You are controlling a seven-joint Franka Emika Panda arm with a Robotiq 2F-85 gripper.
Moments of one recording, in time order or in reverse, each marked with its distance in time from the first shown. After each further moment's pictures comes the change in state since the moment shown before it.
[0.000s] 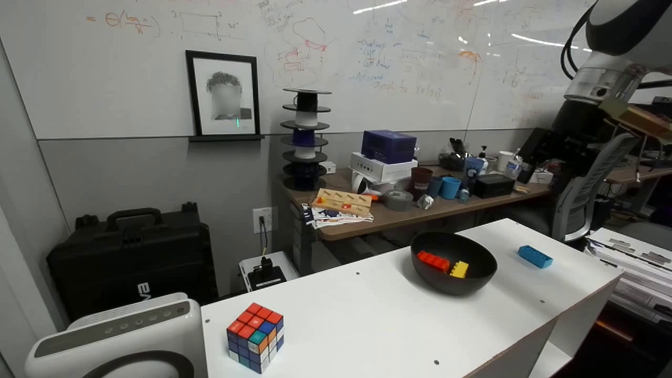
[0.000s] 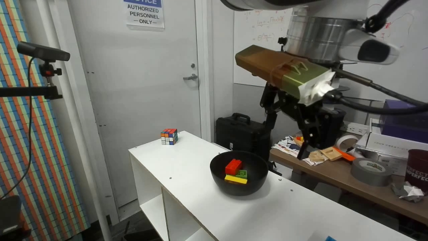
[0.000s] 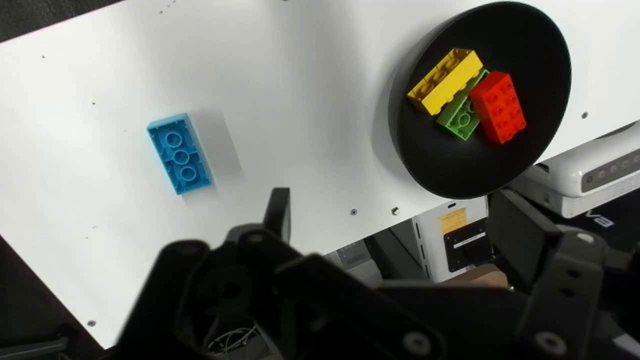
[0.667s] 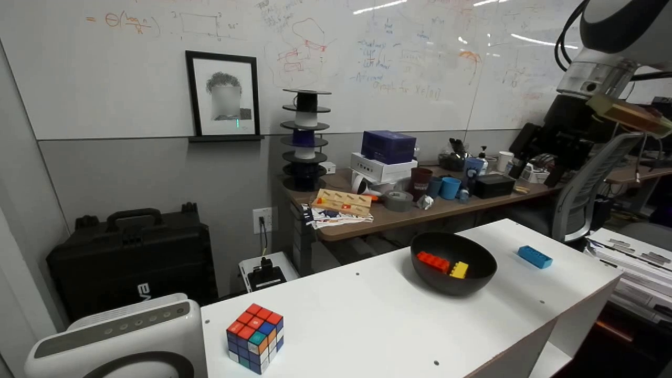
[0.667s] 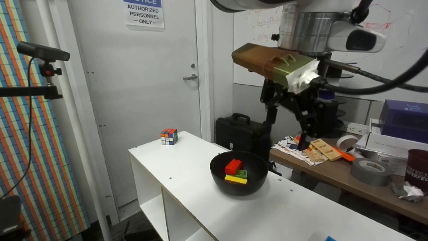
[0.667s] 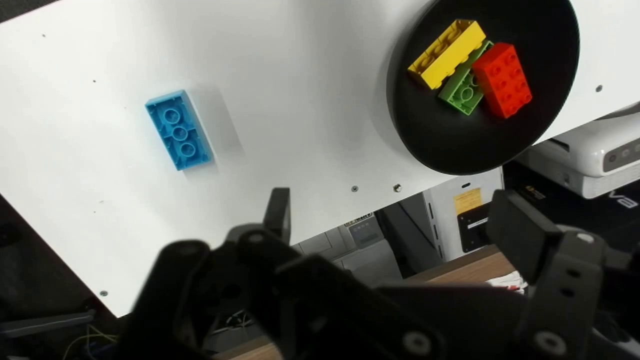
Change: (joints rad) arm 0.038 -0.012 -0.005 -0.006 -0.052 0.058 0.091
